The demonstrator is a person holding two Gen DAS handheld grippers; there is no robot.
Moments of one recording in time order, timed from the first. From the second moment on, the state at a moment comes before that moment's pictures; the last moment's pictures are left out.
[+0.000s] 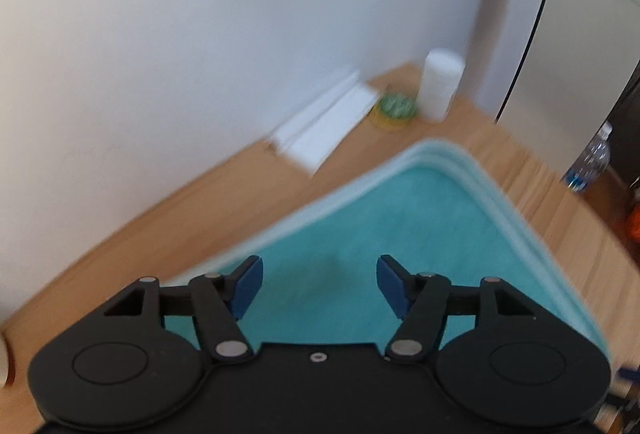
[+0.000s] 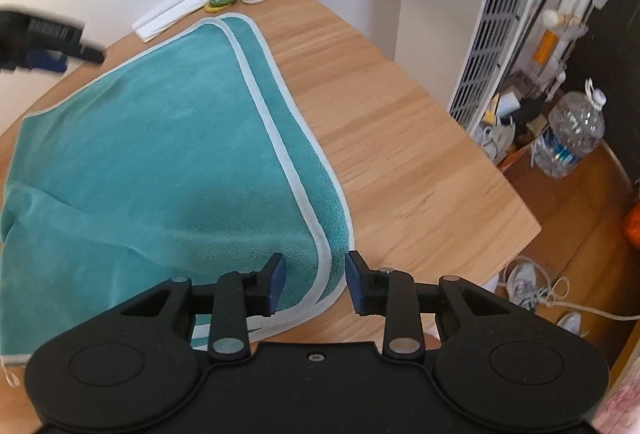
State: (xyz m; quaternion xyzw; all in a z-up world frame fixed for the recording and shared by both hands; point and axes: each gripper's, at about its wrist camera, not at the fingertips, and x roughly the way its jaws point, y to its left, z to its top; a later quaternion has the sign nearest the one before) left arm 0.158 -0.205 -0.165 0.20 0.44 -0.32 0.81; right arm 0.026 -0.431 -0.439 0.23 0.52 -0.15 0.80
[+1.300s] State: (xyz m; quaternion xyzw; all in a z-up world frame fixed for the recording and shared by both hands) left arm 0.149 -0.330 -0.184 0.27 0.39 -0.36 0.80; right arm 0.012 -0.402 -0.421 0.23 0.50 -0.21 0.80
